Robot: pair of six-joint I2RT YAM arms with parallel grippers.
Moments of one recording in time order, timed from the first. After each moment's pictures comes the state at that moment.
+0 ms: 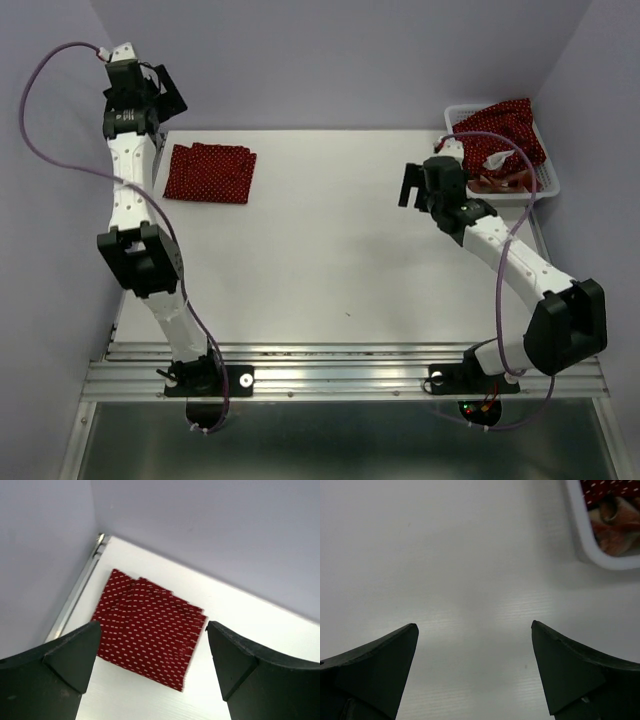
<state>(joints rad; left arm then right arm) 0.18 2.03 2.18 -0.60 -0.05 -0.25 0.41 1.39 1.09 -0.30 0.43 0.33</state>
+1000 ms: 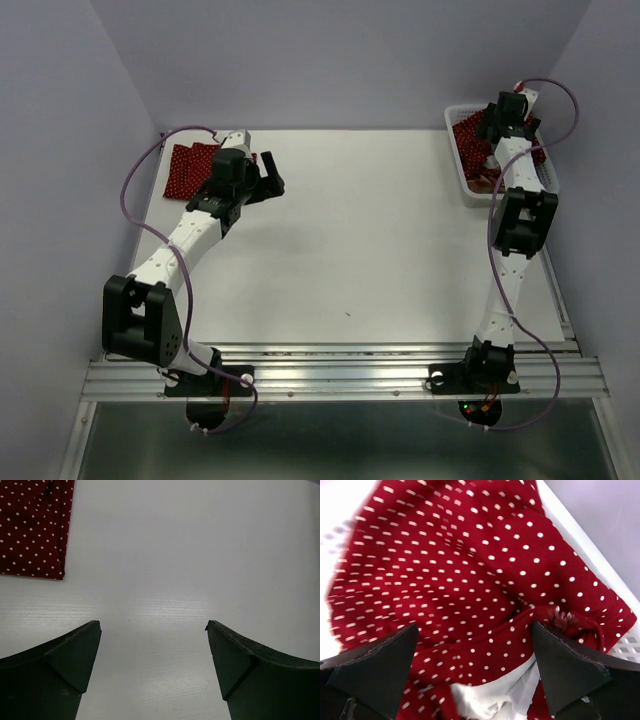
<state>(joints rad) -0.28 1.42 1.11 -0.17 -0.02 -0.43 -0.18 2.45 2.32 -0.42 0.40 0.17</state>
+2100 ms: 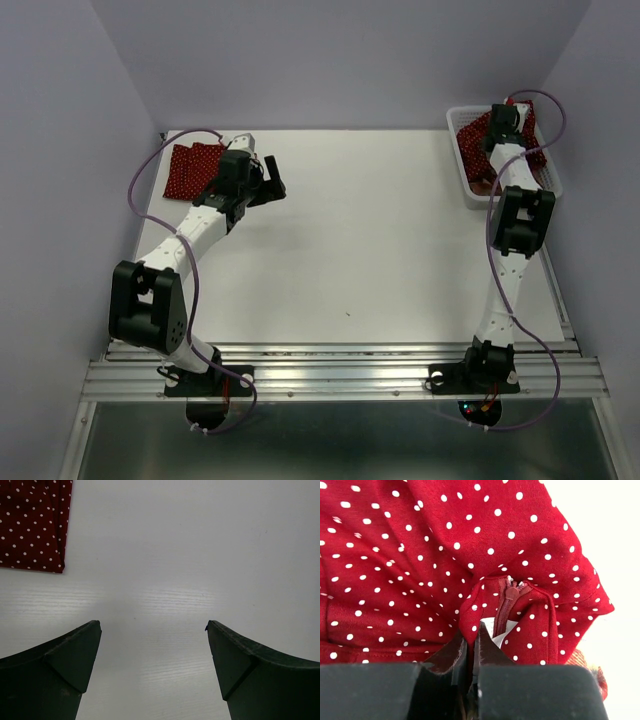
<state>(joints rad) -0.28 1.52 1.11 -0.17 -0.02 -0.42 -0.18 2.48 2.23 -0.43 0.60 0.01</state>
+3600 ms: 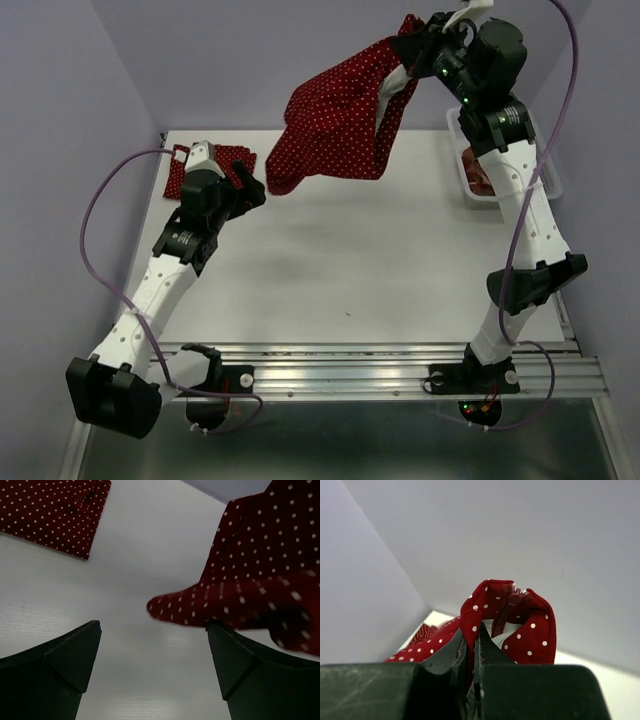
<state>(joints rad) -0.28 1.08 0.99 -0.29 -0.12 -0.56 0.32 1.80 2.32 -0.33 -0.16 0.27</state>
